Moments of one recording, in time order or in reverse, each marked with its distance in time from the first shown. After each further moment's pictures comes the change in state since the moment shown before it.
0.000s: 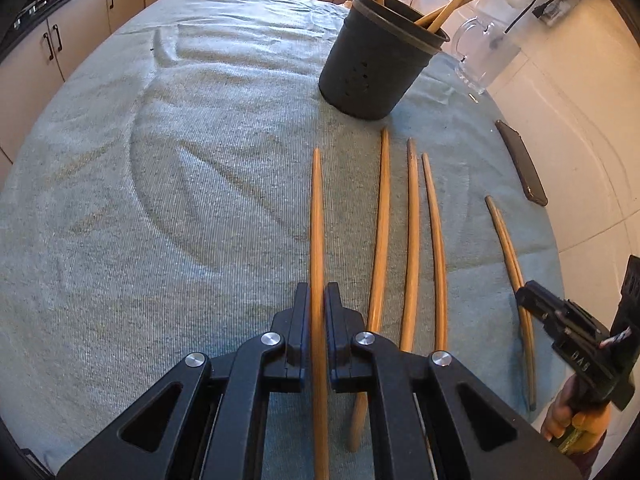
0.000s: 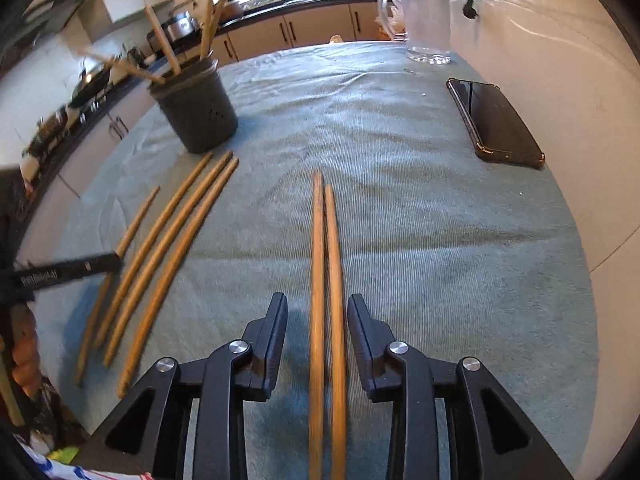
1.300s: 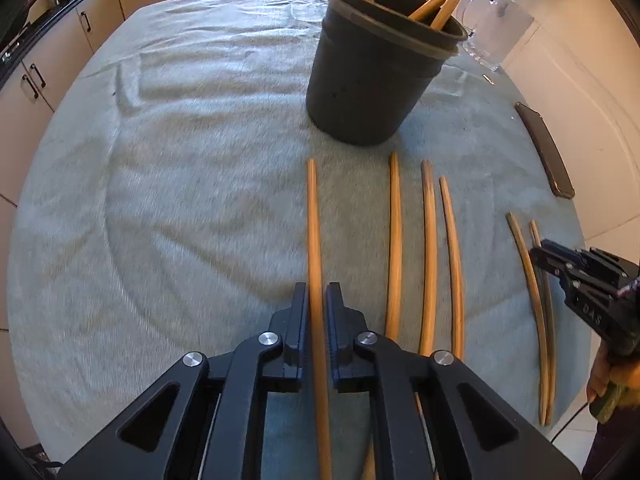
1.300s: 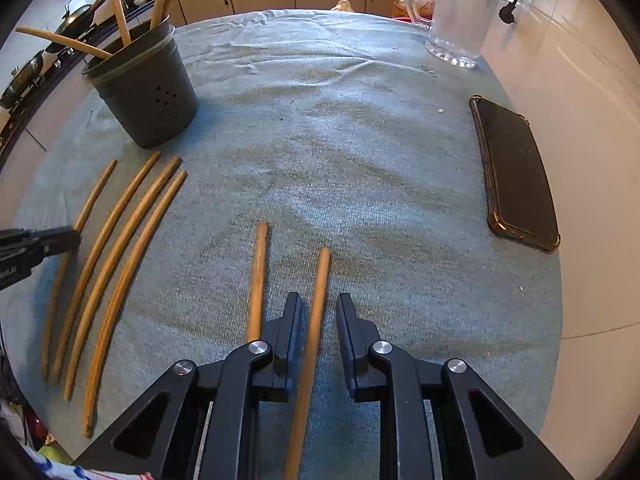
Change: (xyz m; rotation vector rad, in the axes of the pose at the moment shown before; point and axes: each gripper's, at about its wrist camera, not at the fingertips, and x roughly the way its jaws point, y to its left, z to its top) left arm 0.029 -0.023 0.059 0.113 0.093 0.101; right arm 0.054 0.001 0.073 -0.153 0.201 -0.139
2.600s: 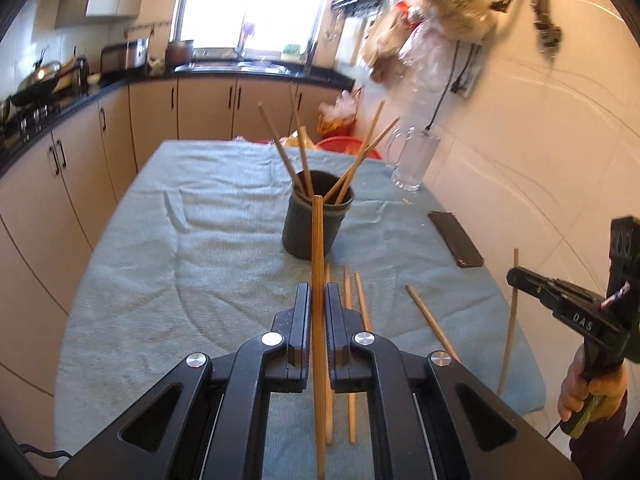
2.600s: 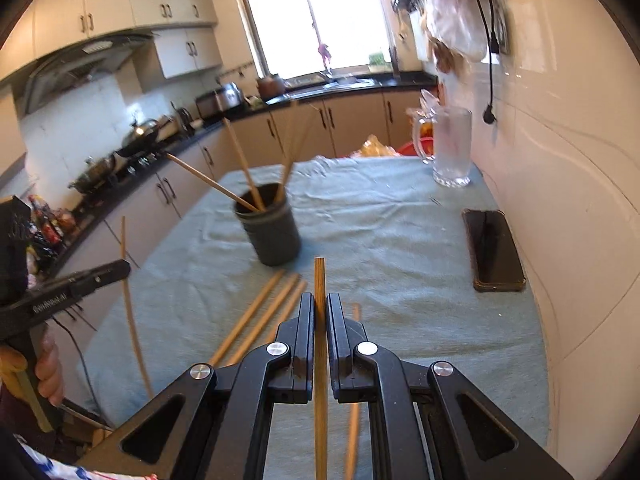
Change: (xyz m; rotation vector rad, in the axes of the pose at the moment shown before) left arm -0.162 -0.003 -0.084 0.055 -0.536 -0.106; right arm -0.162 0.032 -0.069 0.065 -0.515 0.197
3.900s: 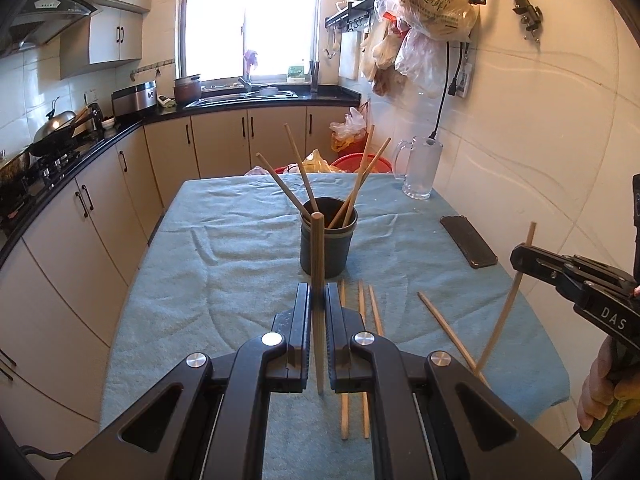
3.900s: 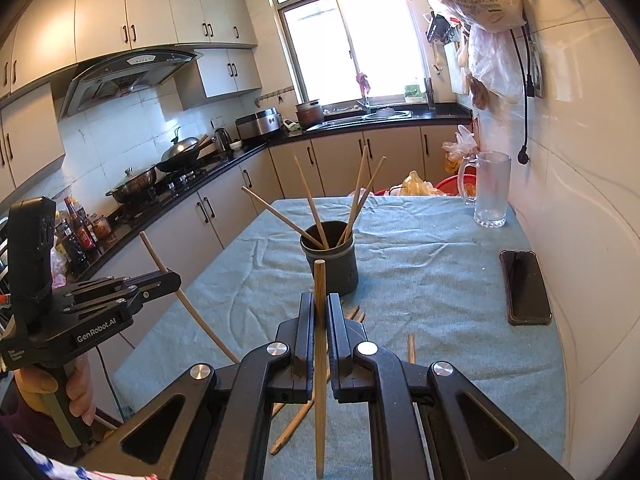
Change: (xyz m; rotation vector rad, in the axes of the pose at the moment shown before) left arm -0.031 -0.030 0.010 0.105 -0.046 0.129; right arm -0.025 0.046 0.013 -0.055 -0.093 0.096
